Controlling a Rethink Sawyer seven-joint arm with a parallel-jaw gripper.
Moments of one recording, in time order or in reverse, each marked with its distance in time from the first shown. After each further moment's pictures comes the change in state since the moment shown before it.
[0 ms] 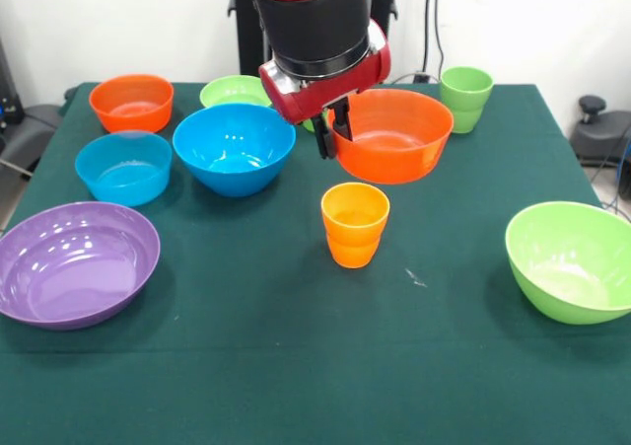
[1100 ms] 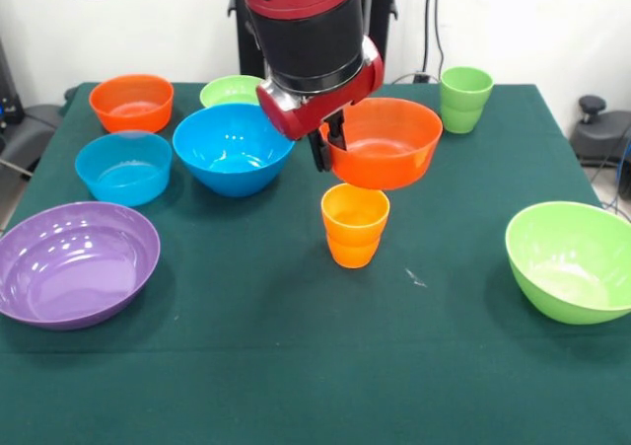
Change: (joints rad) arm -0.006 0.032 0.009 -0.015 -0.031 0.000 -0.122
